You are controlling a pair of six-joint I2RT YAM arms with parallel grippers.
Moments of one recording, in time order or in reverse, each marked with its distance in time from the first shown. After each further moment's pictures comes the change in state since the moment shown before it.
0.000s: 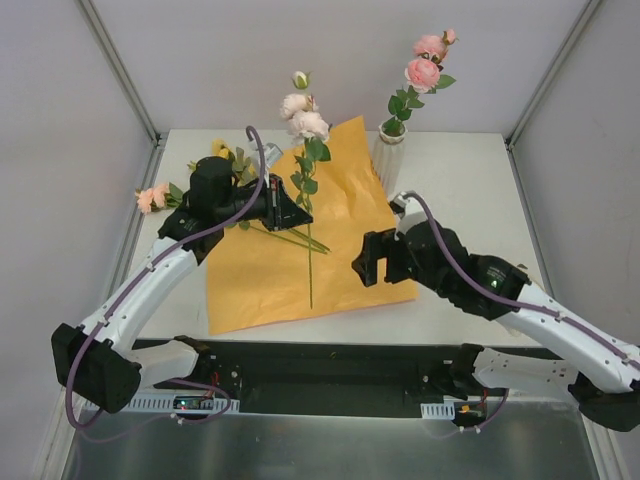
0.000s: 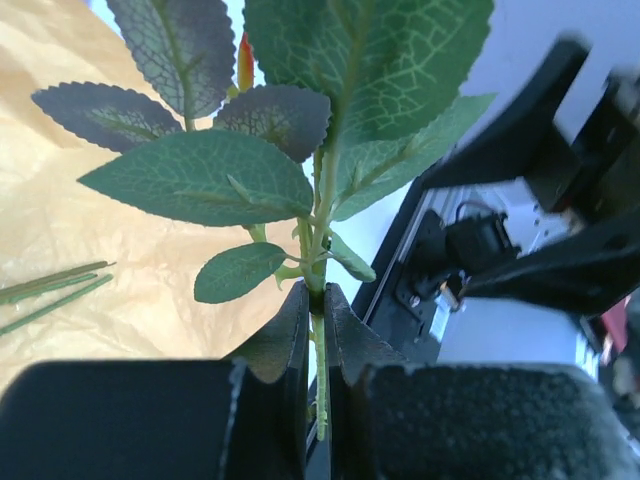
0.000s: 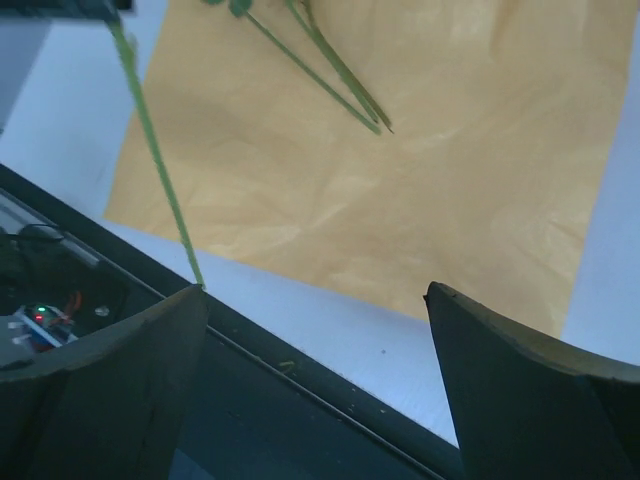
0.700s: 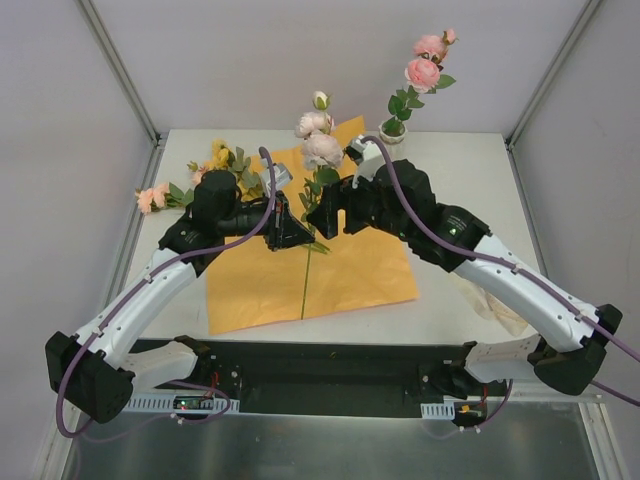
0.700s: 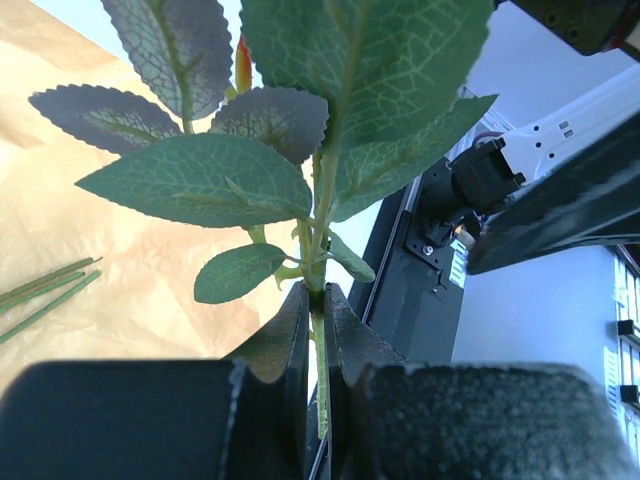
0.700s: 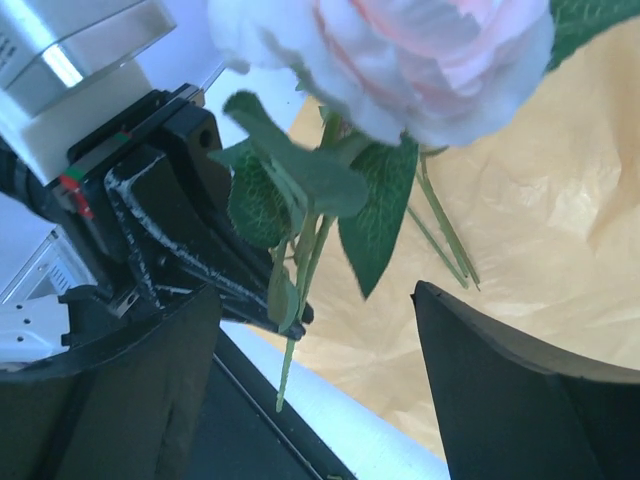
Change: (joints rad) left arm -0.080 -0.061 -0.071 -0.041 0.080 0.210; right arm -0.113 0.370 0.409 0.191 -0.304 -0.161
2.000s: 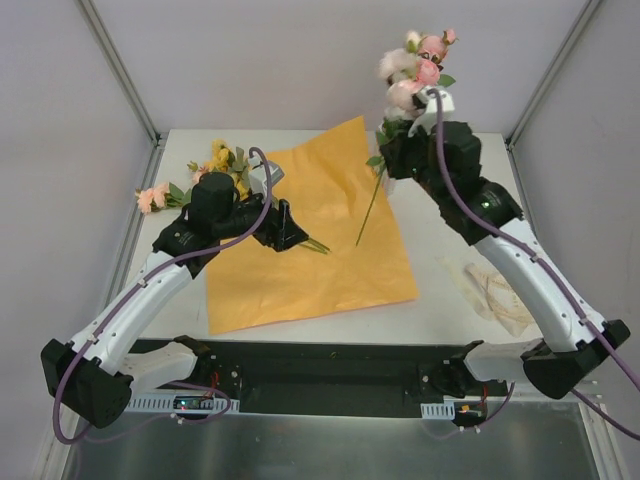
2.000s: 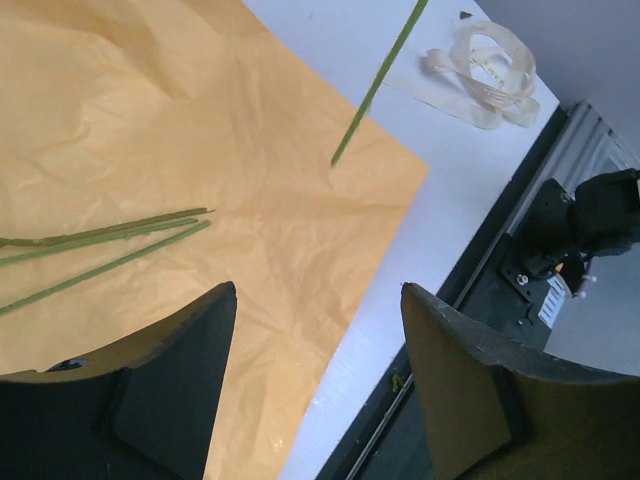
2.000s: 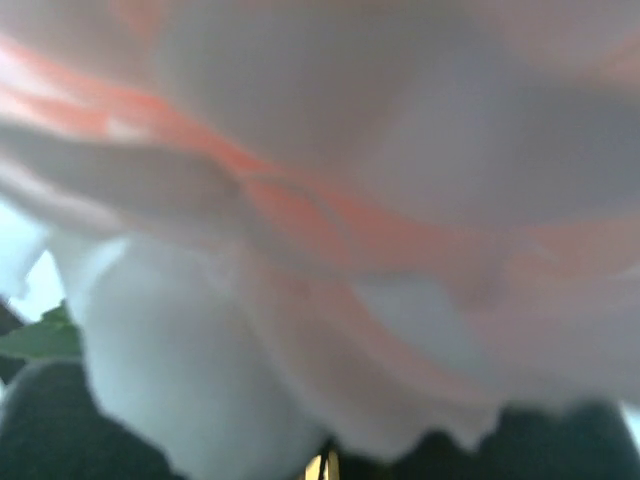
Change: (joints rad) left arm 0.009 -0.027 0.012 -0.134 -0.253 0.068; right arm -0.274 0.031 0.034 0.077 0.106 -0.089
